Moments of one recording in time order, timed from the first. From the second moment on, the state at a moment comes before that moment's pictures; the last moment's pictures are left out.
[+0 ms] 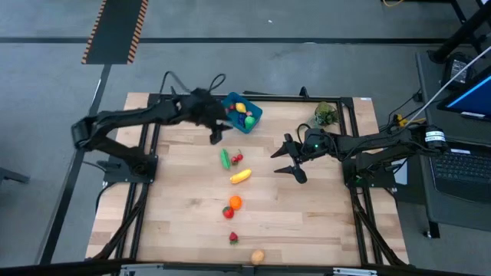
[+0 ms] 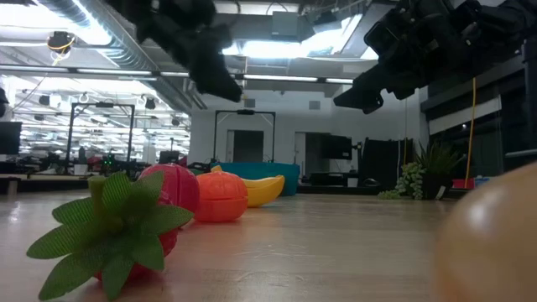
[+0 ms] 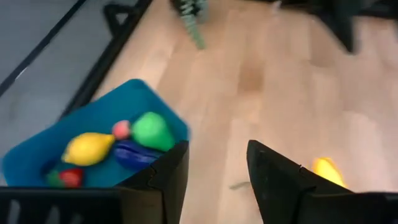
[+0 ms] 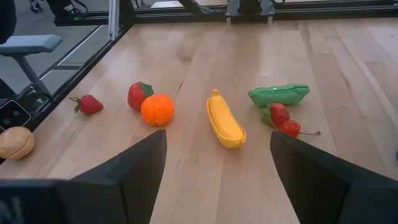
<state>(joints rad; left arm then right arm) 0.45 1.33 0.95 -0.26 0.20 0.12 -0.11 1.22 0.48 0.33 -0.33 -0.03</state>
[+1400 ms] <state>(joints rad) 0.04 1.26 0.79 -0.19 0.06 0.00 -0.11 1.22 0.48 0.33 -0.32 -0.03</state>
